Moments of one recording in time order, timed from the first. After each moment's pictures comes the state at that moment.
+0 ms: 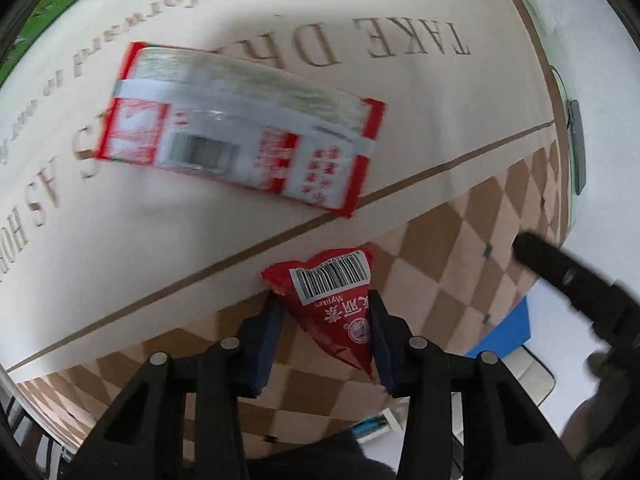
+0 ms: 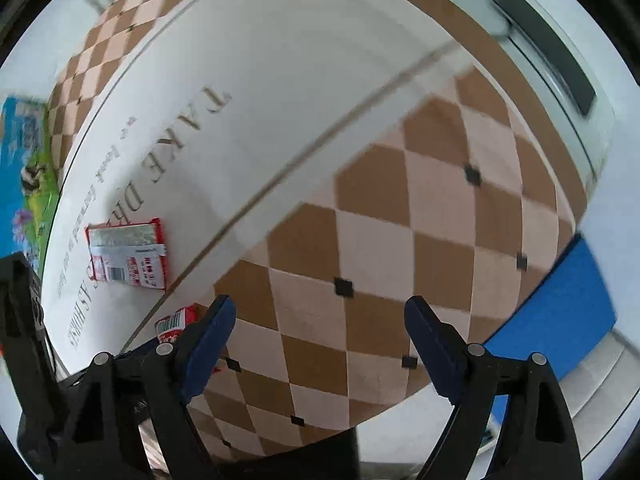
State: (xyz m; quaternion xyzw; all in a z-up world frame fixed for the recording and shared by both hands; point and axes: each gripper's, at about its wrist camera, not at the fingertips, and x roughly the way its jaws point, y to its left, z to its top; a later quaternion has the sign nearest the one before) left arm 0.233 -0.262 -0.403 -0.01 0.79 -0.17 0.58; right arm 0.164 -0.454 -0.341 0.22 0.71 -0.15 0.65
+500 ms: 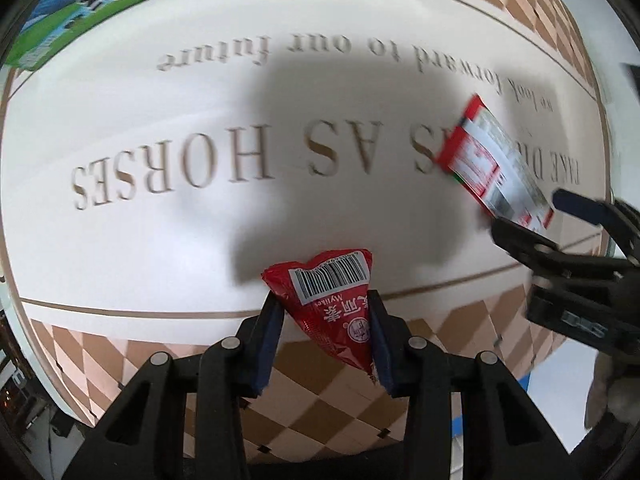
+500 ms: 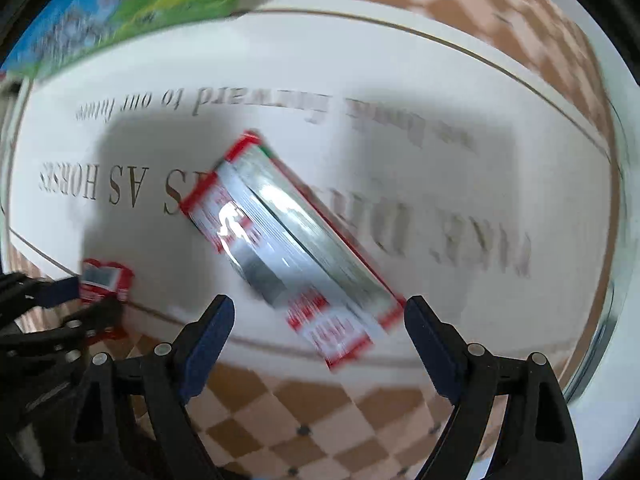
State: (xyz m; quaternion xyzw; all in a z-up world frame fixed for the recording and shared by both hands) left arm 0.234 -0.105 -0.397 -0.09 0.77 -0.03 0.63; right arm 0.279 -0.250 -0.381 -0.14 0.75 0.10 0.64
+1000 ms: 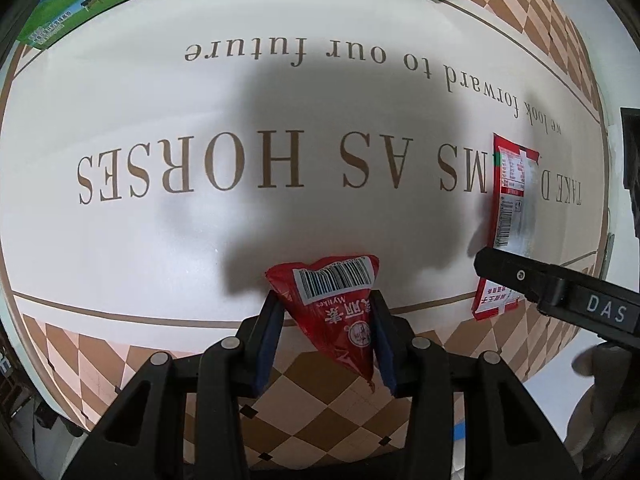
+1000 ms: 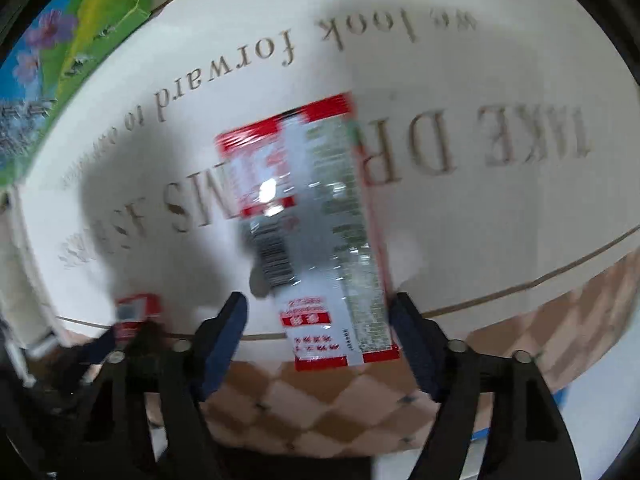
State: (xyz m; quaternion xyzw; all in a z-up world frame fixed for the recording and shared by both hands) left arm 0.225 -0.080 -0.407 -0.12 0.77 -0.02 0.63; right arm 0.292 -0.271 -0.397 0.09 0.81 0.01 0.58
